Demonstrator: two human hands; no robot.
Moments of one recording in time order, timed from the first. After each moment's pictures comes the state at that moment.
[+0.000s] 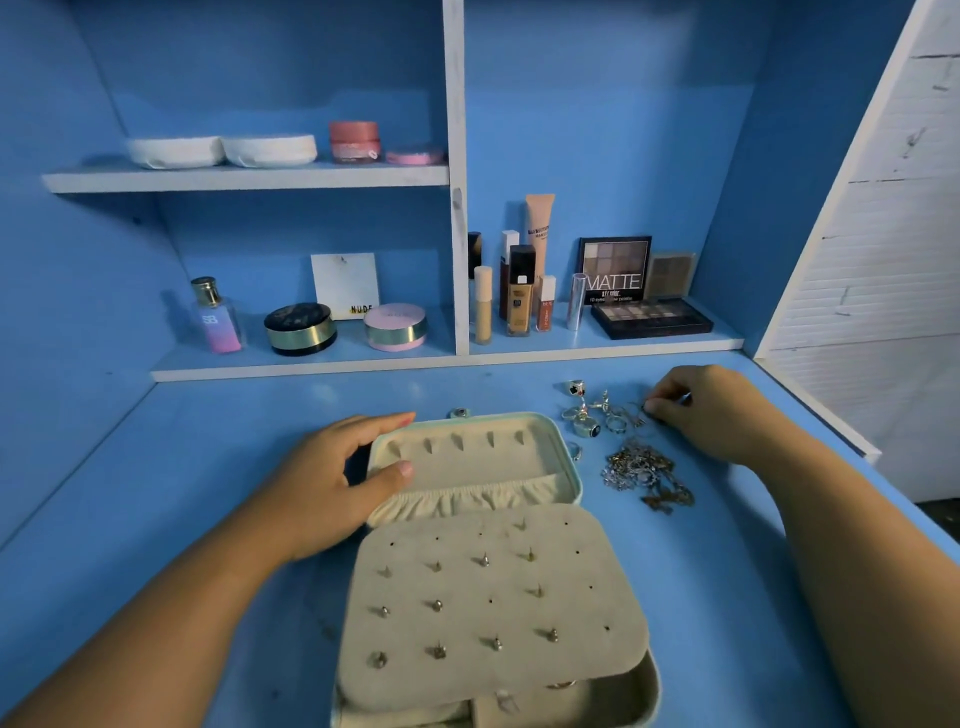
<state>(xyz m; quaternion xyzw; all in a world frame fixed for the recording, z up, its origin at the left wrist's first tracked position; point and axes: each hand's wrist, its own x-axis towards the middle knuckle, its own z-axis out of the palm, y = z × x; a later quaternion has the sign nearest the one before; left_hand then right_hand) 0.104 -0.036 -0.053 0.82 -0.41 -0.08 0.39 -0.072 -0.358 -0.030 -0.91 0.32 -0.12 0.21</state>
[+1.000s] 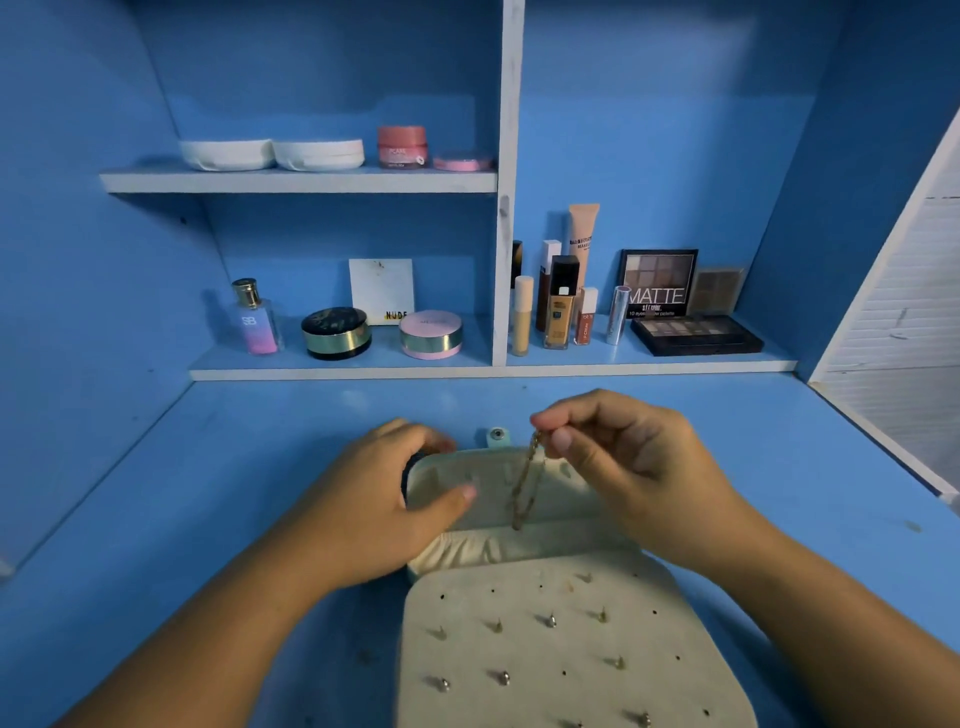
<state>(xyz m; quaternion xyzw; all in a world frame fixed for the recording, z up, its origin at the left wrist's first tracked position) 0.088 -0.039 -0.039 0.84 -0.43 -0.04 0.33 -0.055 -0.226 -0.018 -0.79 -0.01 -0.25 0.55</state>
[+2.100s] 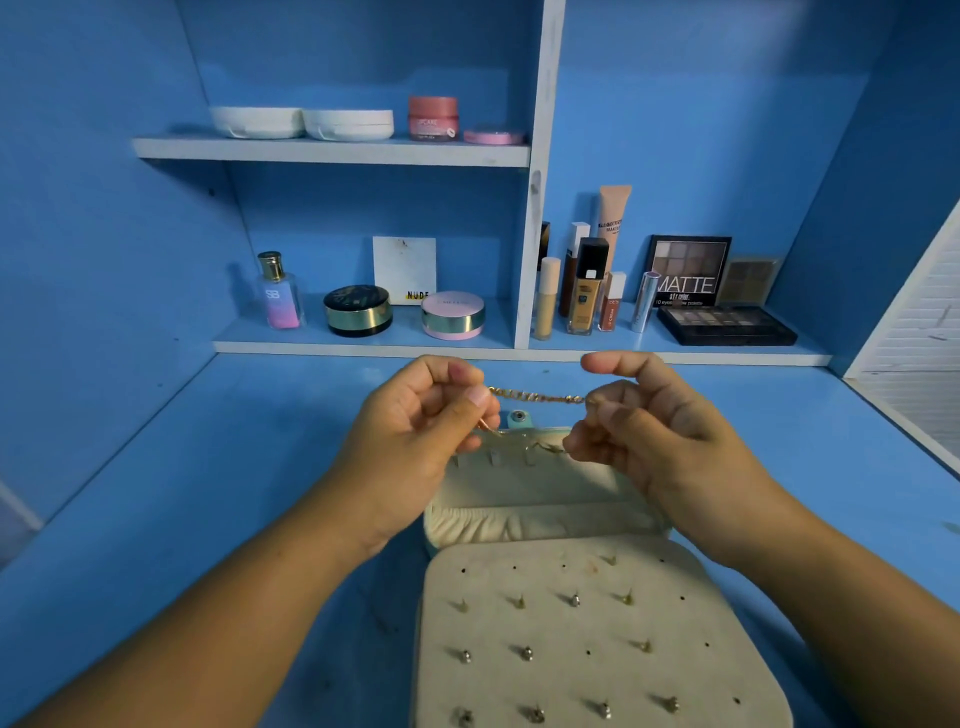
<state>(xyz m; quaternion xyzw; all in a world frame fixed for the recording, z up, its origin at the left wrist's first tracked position) 0.063 -0.058 -0.025 0.60 -0.31 -0.16 0.72 -0.050 -0.221 -0.016 -0.67 0.03 -0.21 0.72</state>
